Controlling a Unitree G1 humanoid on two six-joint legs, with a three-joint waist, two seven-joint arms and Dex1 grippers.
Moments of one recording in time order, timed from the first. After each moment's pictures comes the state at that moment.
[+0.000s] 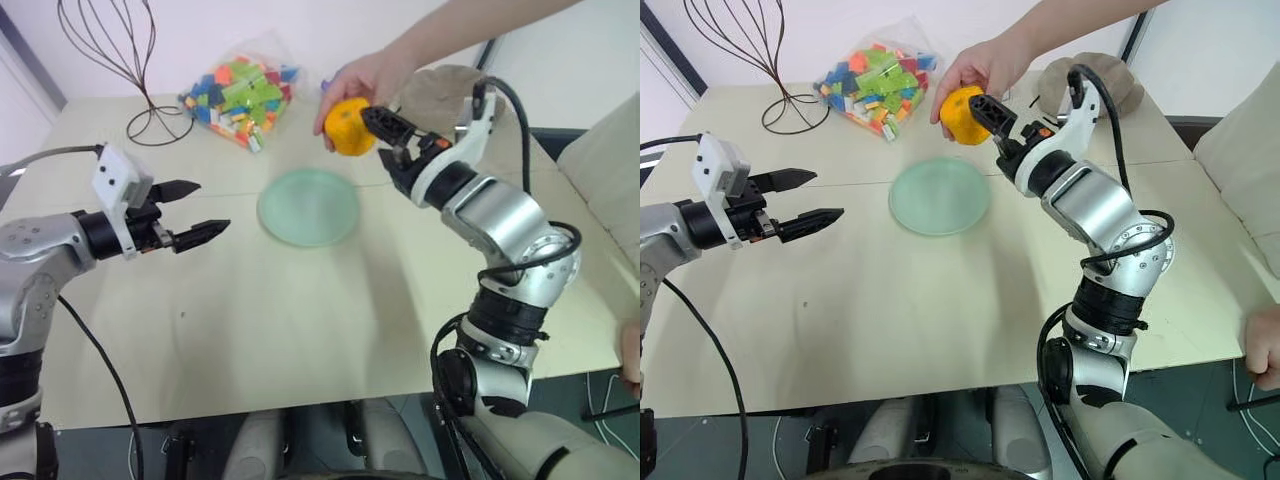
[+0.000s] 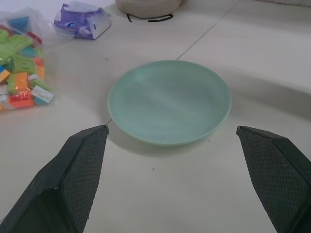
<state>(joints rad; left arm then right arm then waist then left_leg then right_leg) -0.35 0.89 0.26 -0.24 -0.61 0.64 -0.88 -0.78 -0.09 -0.38 -0.23 1.60 0.97 -0.71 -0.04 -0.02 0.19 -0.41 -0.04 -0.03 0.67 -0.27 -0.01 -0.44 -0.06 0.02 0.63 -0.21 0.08</state>
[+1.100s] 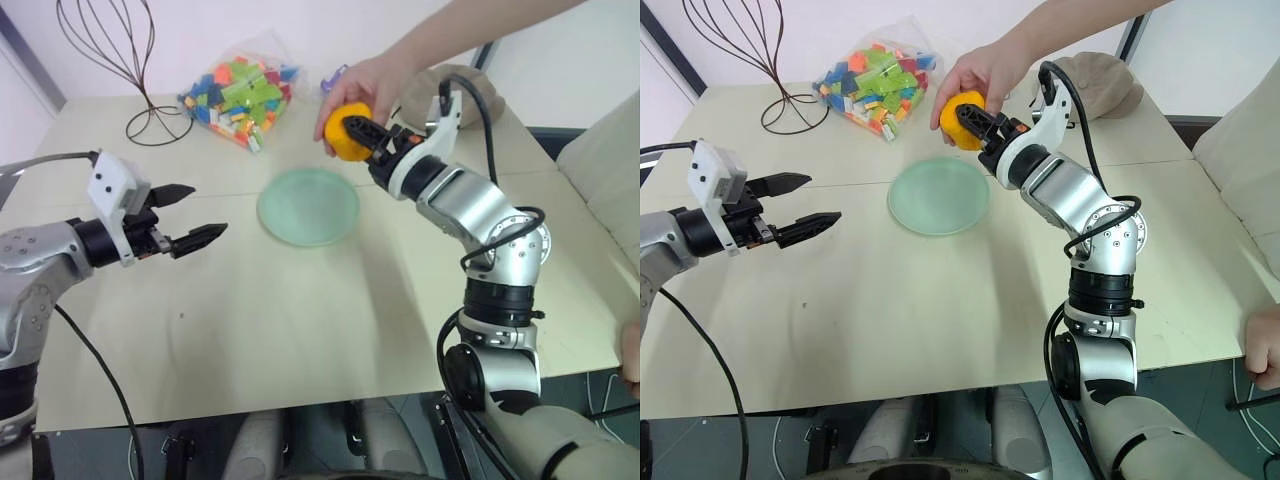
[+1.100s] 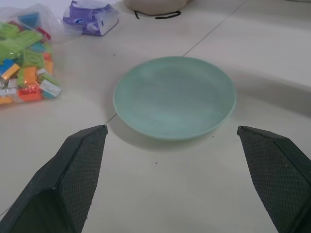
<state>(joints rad) -0.29 0.89 0.29 -0.30 -0.62 0.65 -0.83 -0.81 -0.16 -0.24 -0.05 1.53 0.83 -0.54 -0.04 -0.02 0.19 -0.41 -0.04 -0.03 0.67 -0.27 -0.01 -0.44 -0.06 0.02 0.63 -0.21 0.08</state>
